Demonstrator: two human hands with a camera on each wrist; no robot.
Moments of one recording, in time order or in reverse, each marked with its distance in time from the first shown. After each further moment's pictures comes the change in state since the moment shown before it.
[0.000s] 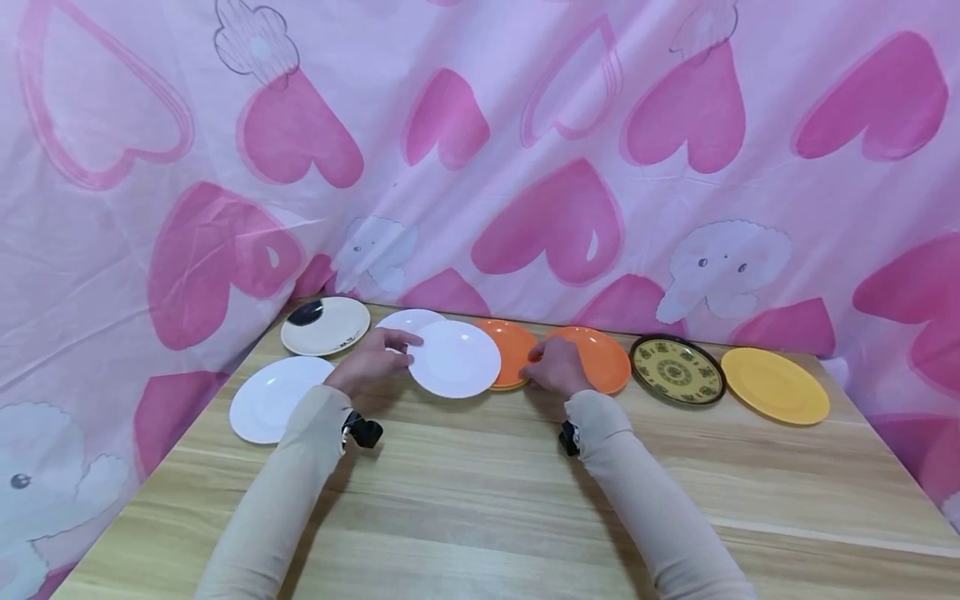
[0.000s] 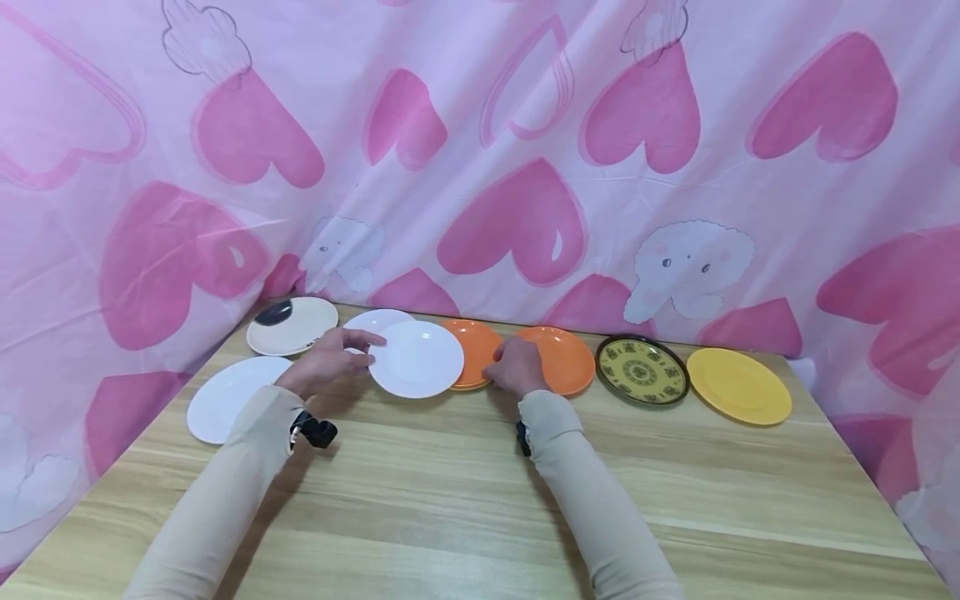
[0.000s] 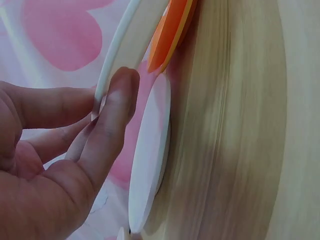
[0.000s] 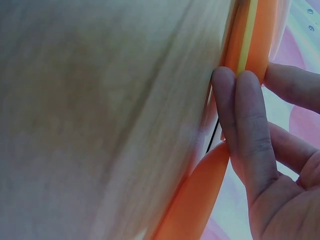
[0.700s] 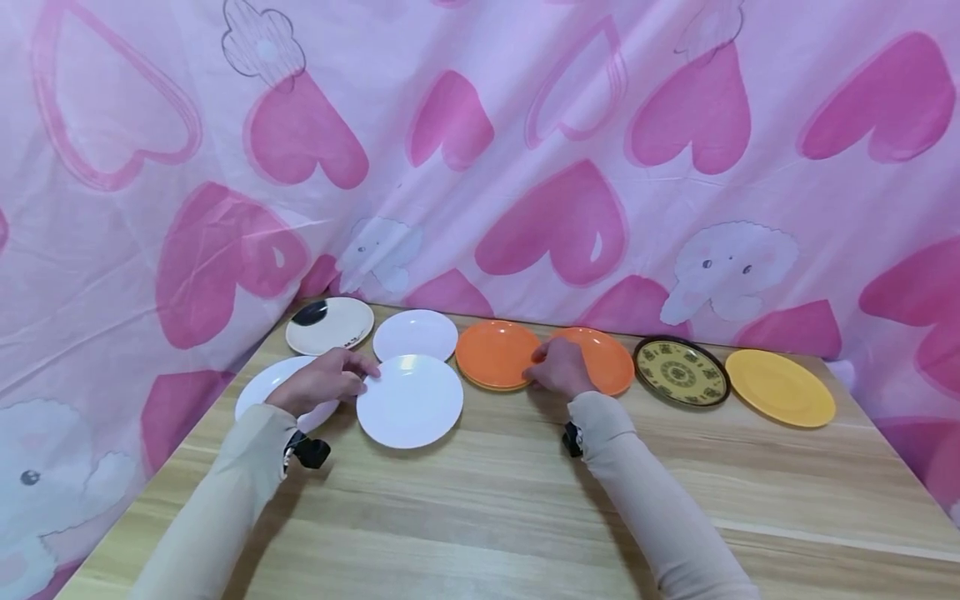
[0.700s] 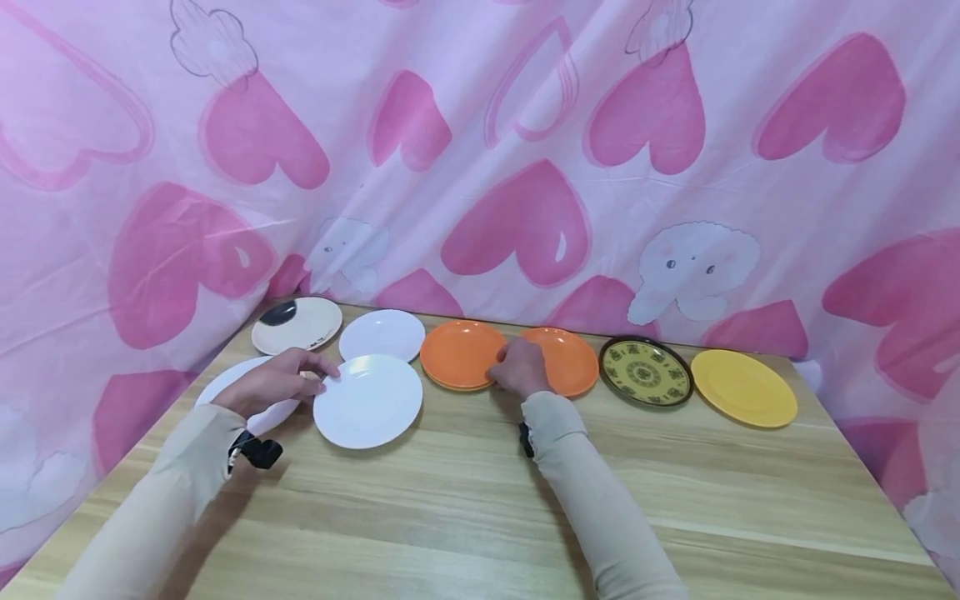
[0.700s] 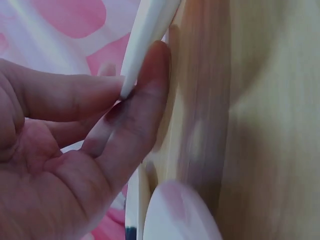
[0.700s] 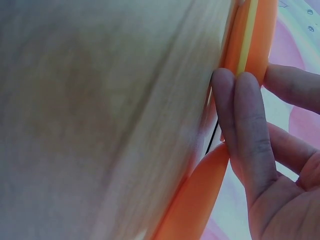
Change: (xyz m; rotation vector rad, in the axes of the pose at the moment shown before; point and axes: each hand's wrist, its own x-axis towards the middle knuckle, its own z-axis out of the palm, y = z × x) left_hand -0.052 -0.016 -0.047 0.065 -0.167 -0.066; right_hand 0.000 -0.001 -0.001 0.019 -0.020 0.029
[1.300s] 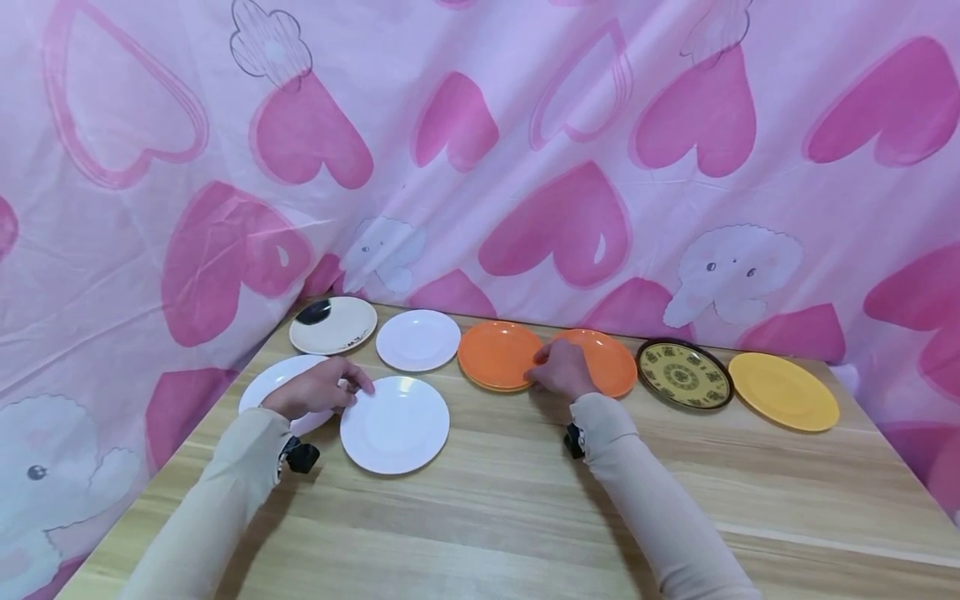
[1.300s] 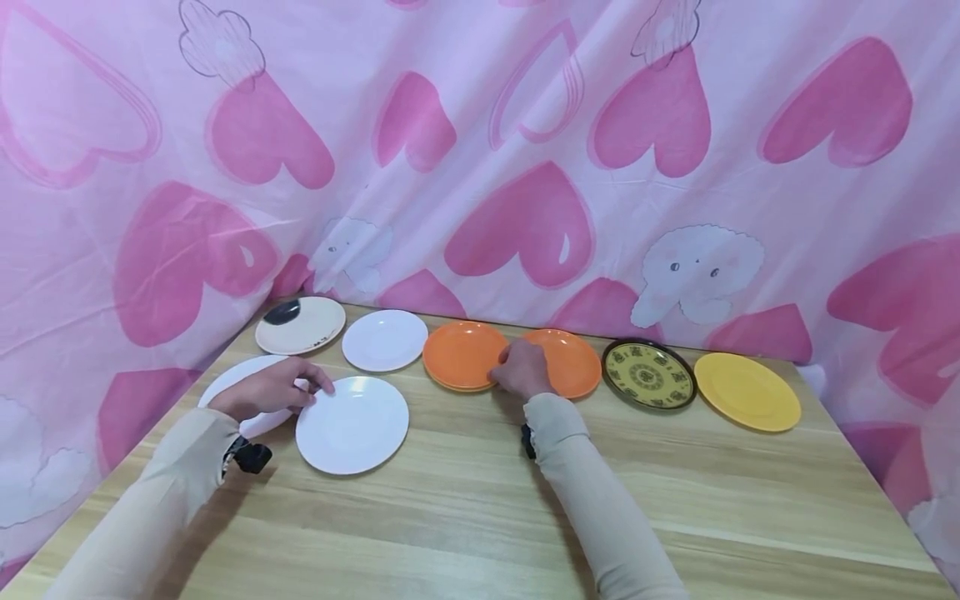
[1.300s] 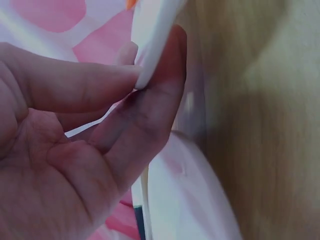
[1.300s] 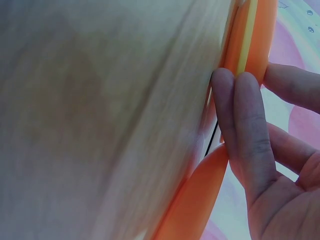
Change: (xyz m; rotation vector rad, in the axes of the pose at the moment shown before) left_hand -0.011 -0.007 -0.002 0.148 -0.047 -0.016; right_hand -0.001 0.001 0.001 0.001 -0.005 -0.023
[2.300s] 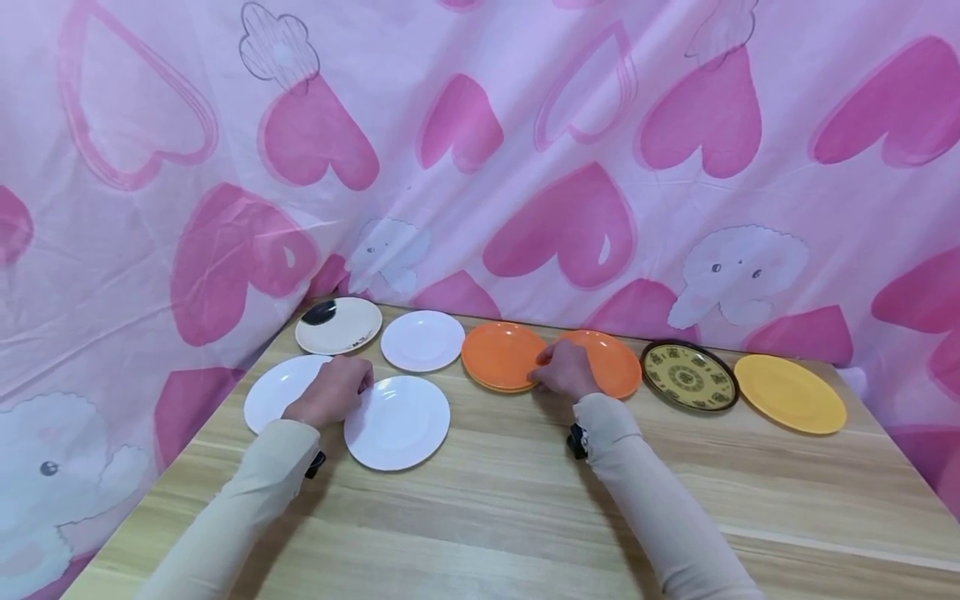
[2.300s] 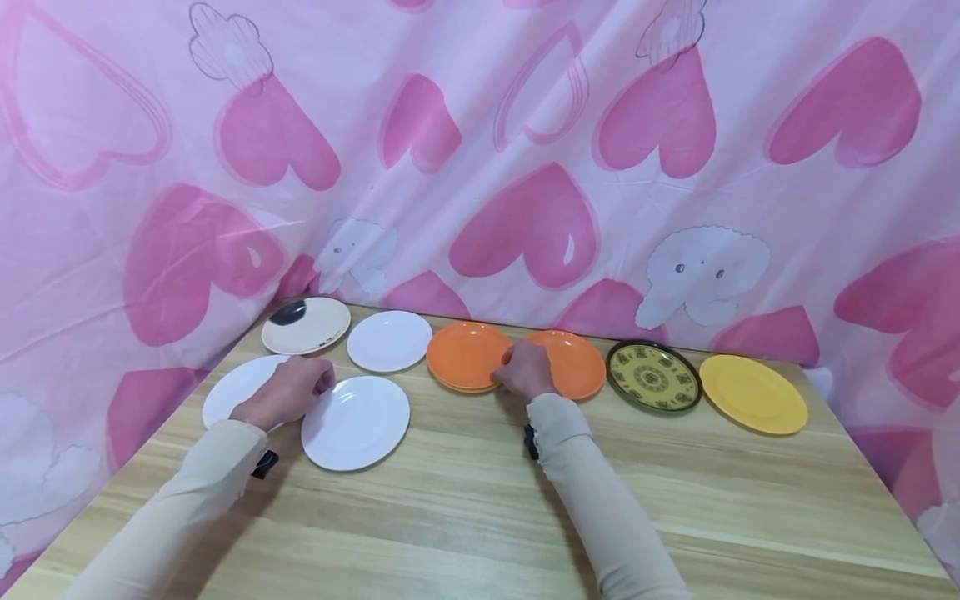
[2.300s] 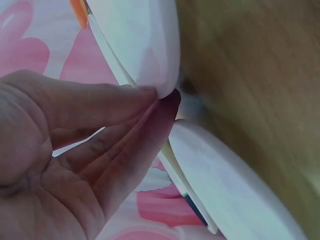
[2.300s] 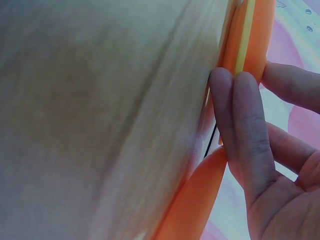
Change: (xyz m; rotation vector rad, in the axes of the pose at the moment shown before) left_hand 0.002 0.016 0.020 0.631 0.319 0.070; right_hand 0.001 -0.001 0.002 -0.006 -0.003 0.003
